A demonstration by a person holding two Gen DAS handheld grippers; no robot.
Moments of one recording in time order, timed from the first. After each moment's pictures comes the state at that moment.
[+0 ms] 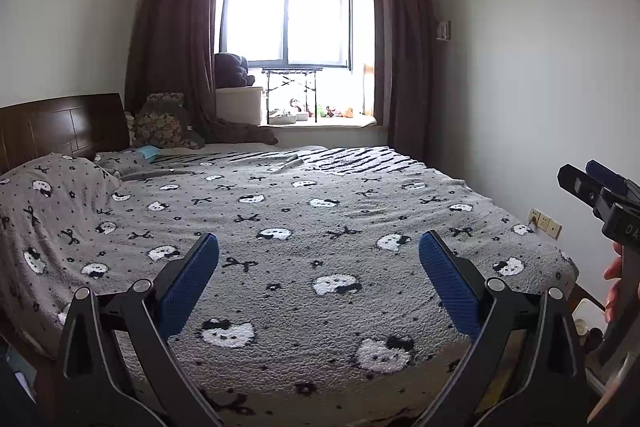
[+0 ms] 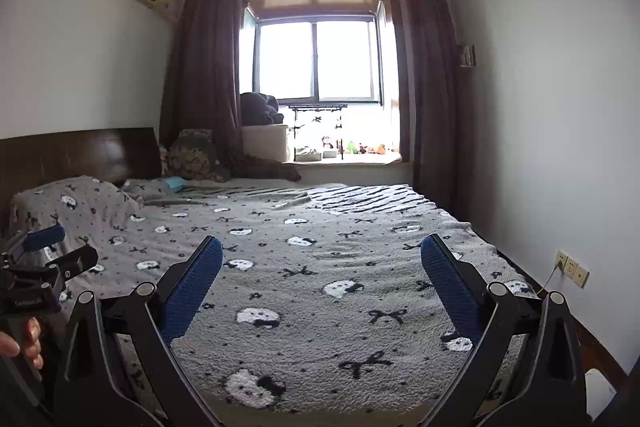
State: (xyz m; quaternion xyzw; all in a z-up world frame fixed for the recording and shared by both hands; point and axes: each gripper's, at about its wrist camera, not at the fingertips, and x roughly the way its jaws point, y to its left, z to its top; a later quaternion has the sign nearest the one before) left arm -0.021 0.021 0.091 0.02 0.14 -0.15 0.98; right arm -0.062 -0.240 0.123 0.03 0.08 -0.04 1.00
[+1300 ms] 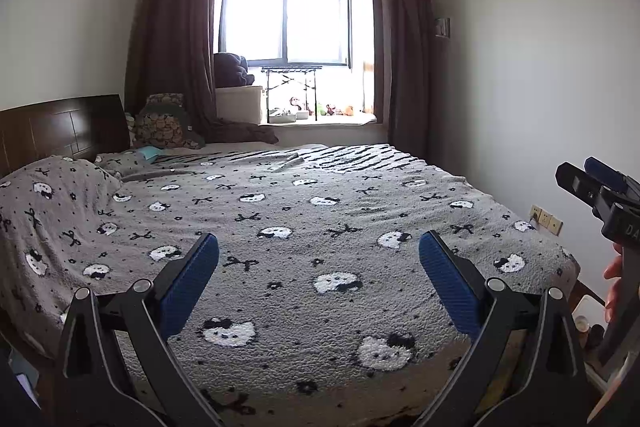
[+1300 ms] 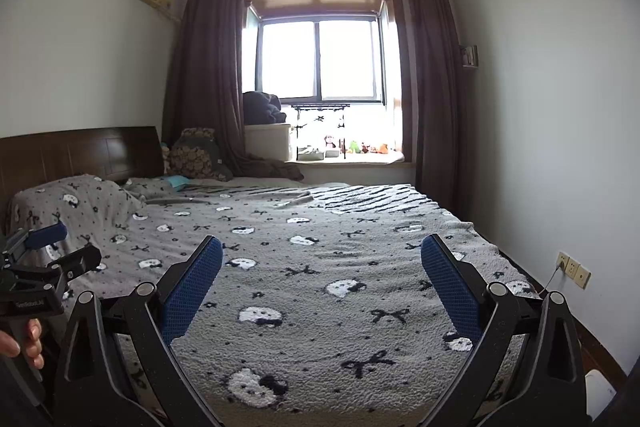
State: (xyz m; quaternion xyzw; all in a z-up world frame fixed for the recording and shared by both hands) left arm -0.020 0.023 0.092 0.02 0.14 -0.16 0.98; right arm -0.062 -0.236 0.123 0.03 0.08 -0.04 1.00
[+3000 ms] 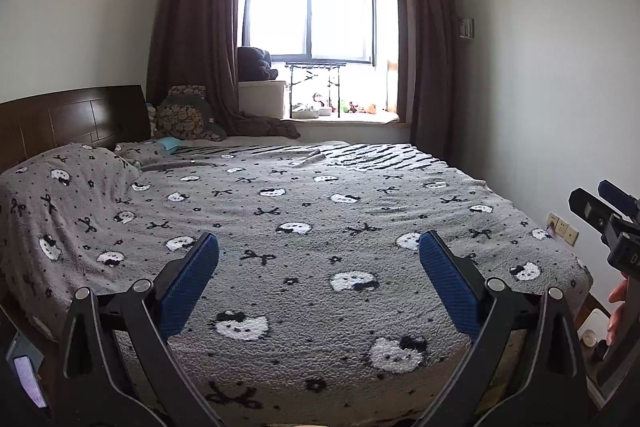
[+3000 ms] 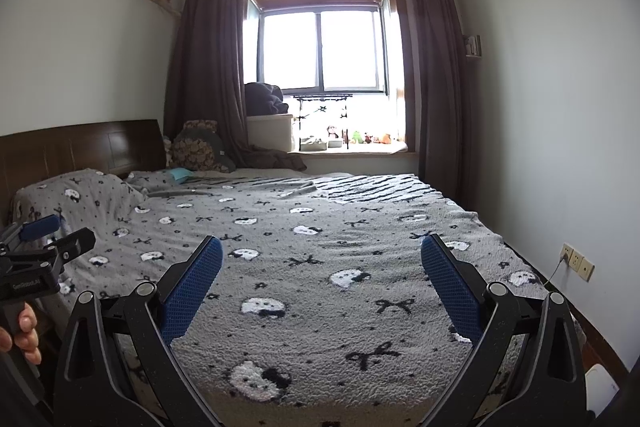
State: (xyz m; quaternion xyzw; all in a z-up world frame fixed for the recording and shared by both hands) left arm -0.017 0.028 0.091 0.01 0.15 -0.11 0.98; right arm -0.054 -0.223 0.114 0.03 0.10 -0.04 0.99
